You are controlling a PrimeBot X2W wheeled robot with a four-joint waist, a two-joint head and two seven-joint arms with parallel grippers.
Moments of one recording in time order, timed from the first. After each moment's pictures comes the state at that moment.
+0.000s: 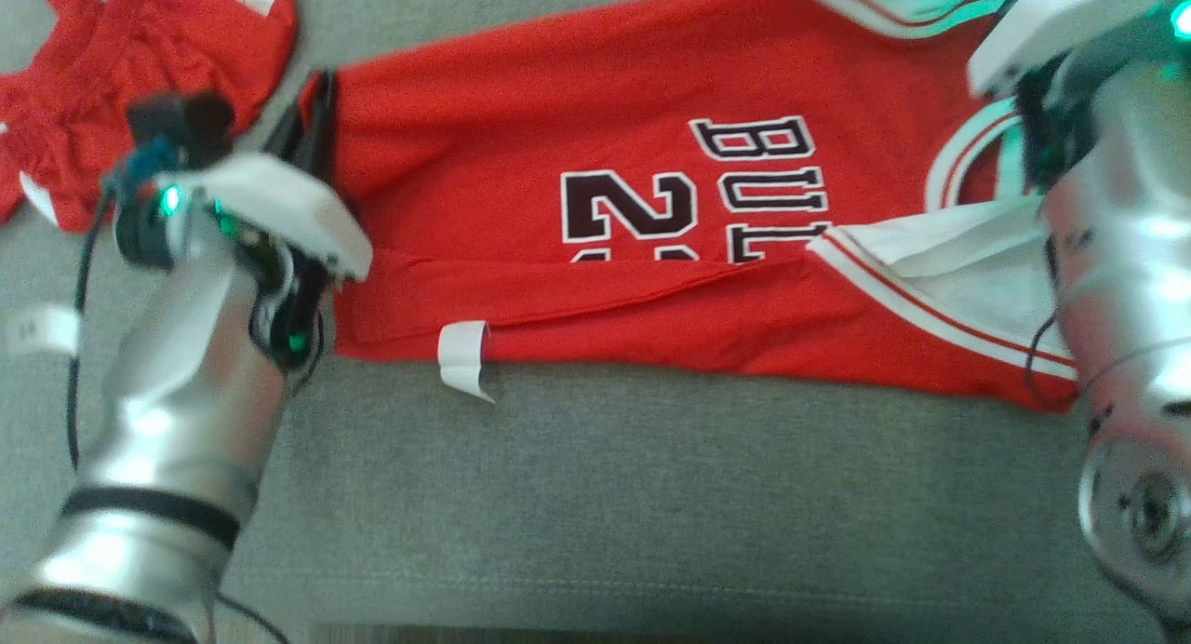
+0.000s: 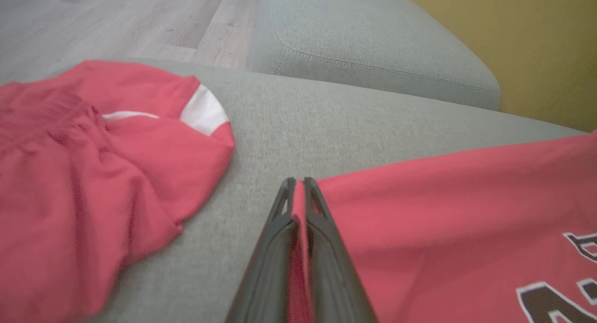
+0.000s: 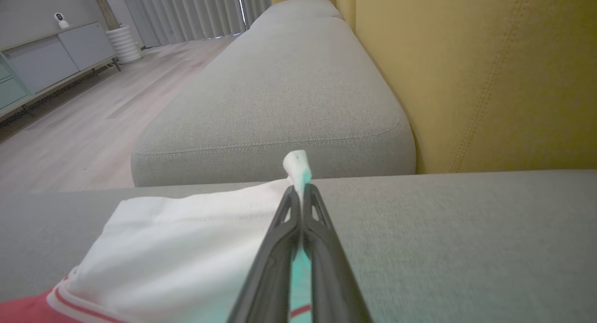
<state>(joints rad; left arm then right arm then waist) -0.85 0.20 -0.52 0.89 -0.64 -0.08 -0.25 -1.16 -0.12 -0.16 1.17 -0.05 0.13 -0.17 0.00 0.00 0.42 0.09</state>
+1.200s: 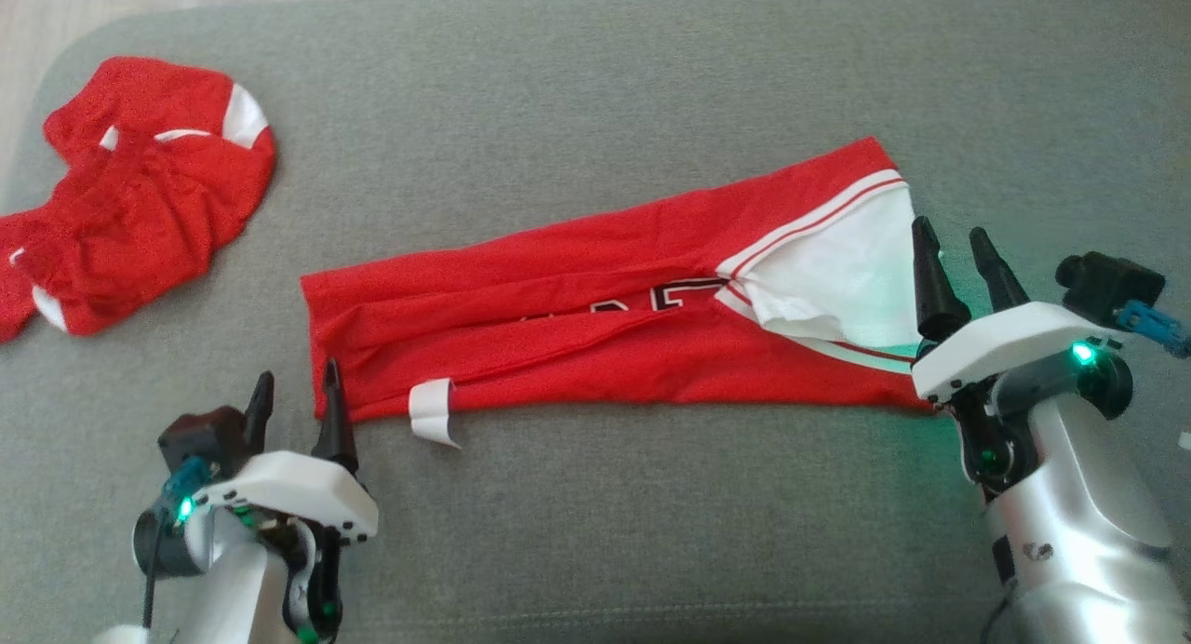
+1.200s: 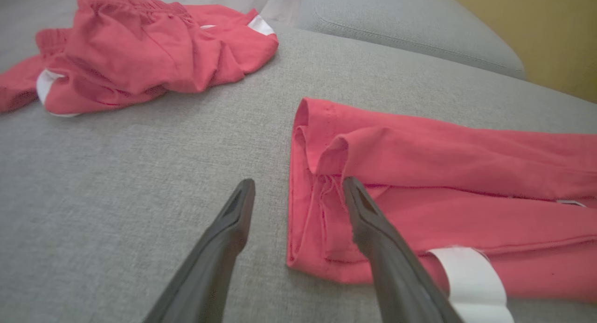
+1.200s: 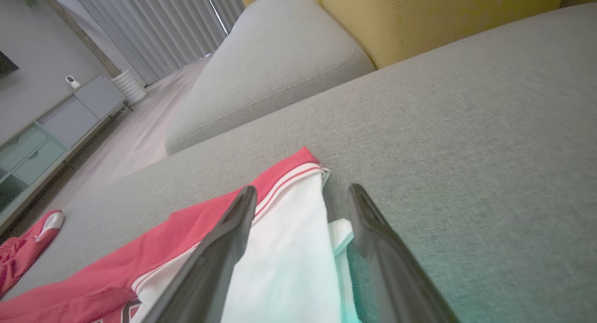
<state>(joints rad) -0.20 0.10 -0.16 0.54 -0.35 0.08 -0.25 -0.44 -0.11 0.05 0.62 0.47 0.13 -0.04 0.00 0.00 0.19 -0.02</state>
